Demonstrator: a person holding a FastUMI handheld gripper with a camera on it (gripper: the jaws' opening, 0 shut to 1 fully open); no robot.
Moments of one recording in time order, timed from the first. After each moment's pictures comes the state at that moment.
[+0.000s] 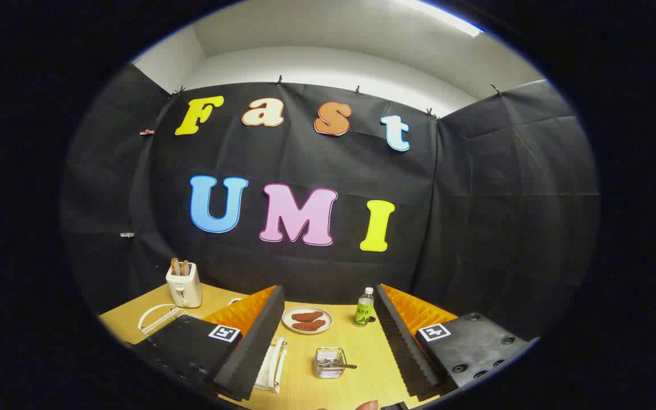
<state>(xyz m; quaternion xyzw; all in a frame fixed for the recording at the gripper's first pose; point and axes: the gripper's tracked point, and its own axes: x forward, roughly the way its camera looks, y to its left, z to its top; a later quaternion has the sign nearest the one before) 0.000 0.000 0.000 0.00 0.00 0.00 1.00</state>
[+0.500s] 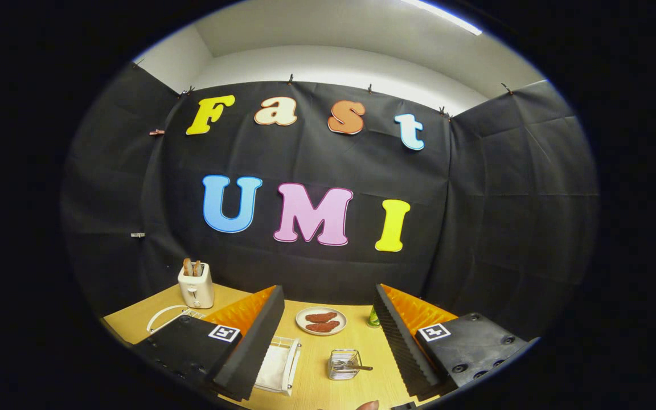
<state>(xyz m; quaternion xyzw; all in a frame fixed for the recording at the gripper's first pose) 0.009 0.034 0.002 0.00 0.01 0.03 1.00</state>
